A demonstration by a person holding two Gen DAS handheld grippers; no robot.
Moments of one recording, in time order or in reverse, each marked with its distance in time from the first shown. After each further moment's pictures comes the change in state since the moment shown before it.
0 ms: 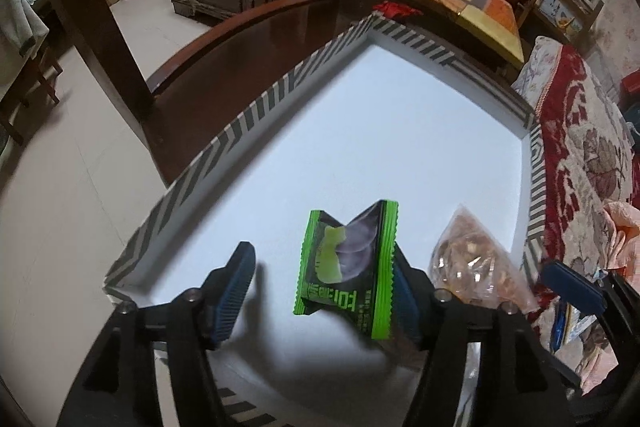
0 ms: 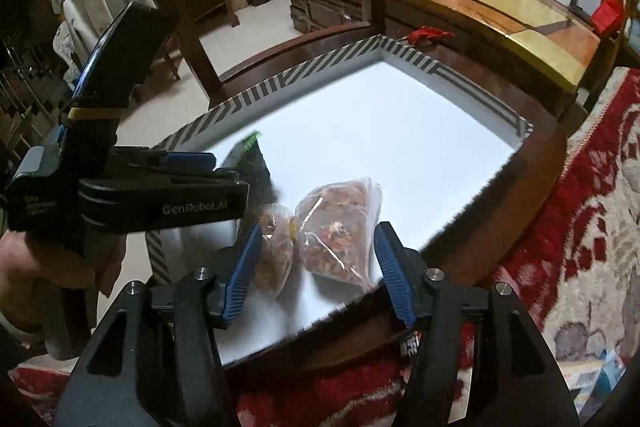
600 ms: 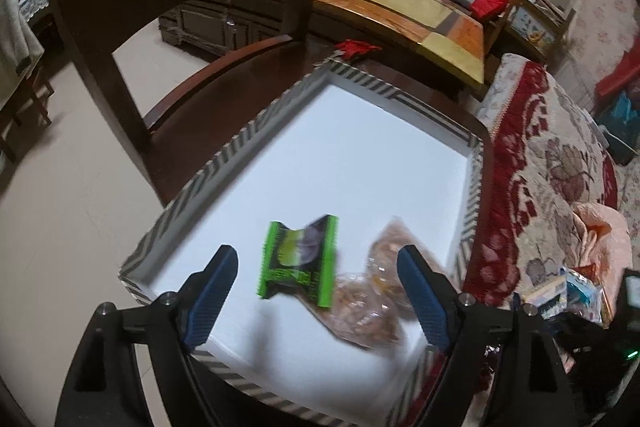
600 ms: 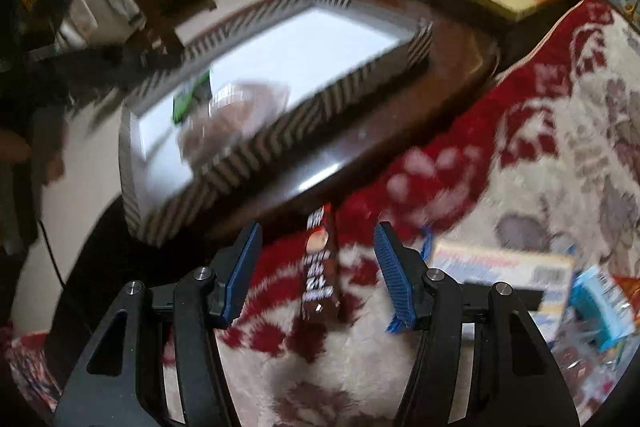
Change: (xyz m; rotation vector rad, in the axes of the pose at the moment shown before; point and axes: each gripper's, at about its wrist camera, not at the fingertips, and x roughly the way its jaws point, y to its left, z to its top) left arm -0.048 -0.023 -0.002 0.034 -0.091 -0.067; right arm -0.036 -0.068 -0.075 0.070 0.117 -0.008
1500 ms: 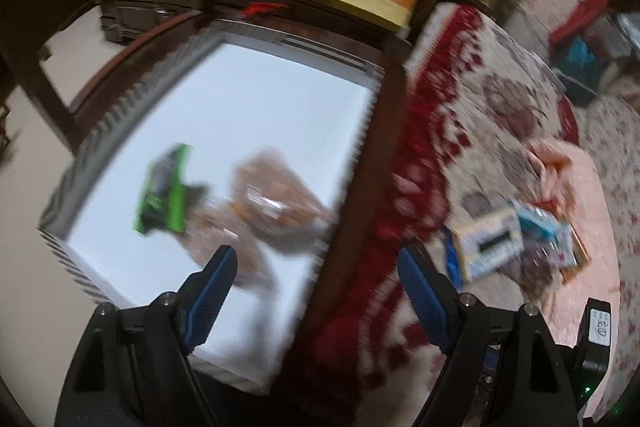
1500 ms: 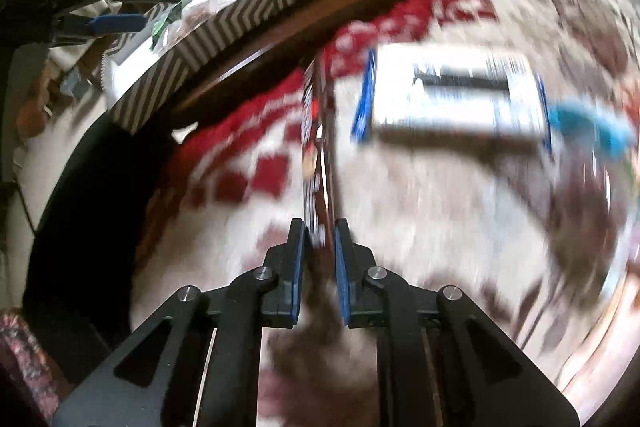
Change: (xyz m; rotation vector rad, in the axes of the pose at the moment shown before) left arm -0.005 -0.086 -0.051 0.134 0.096 -0.138; right arm -0.024 -0.008 -0.110 0.145 0.050 -0.060
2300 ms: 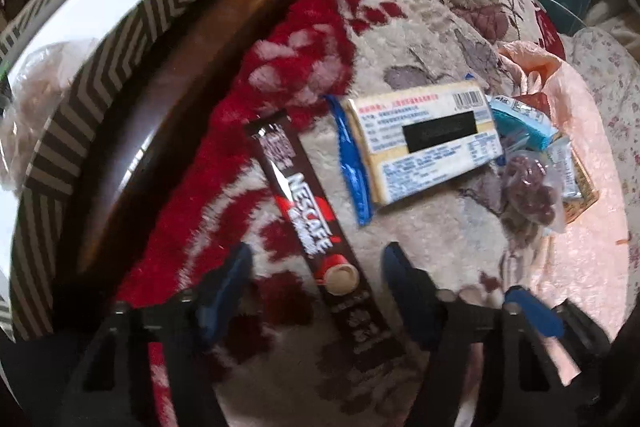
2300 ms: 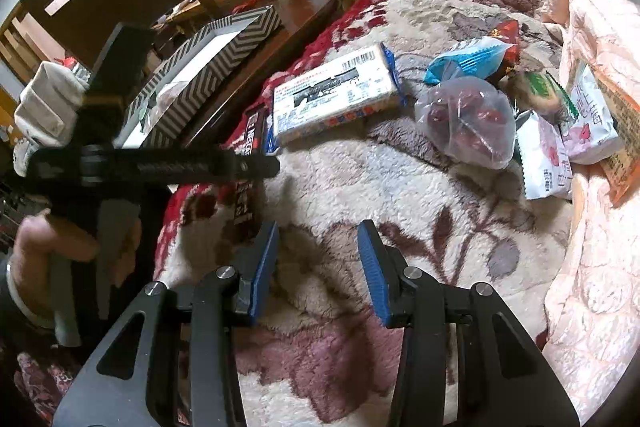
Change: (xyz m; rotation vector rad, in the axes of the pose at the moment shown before) left arm 0.080 -0.093 -0.051 0.074 0.207 -0.067; right arm -0.059 -0.066 -0.037 0.255 -0.194 0.034
